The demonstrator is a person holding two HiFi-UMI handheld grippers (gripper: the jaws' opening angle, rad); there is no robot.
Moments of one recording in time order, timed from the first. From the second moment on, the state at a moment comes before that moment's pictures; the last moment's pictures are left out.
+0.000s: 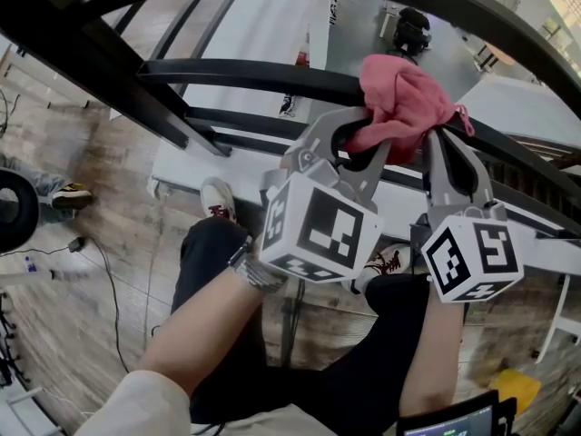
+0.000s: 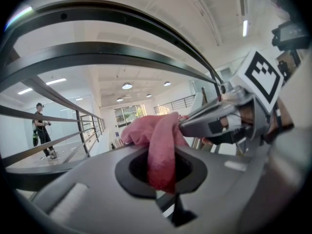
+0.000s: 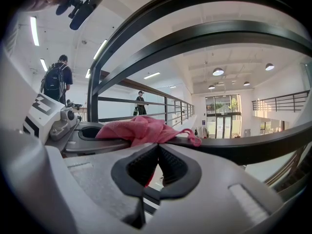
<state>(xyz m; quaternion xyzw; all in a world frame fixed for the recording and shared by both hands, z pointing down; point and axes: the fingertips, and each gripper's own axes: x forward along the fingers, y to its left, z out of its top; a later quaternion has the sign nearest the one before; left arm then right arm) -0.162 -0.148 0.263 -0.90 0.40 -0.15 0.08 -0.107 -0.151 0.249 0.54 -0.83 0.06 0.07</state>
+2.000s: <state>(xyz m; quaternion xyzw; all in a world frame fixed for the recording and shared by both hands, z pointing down) -0.193 -0.180 0.222 -0.87 0.46 -0.13 0.12 -0.112 -0.150 0.237 0.53 -0.84 0.04 0.05</state>
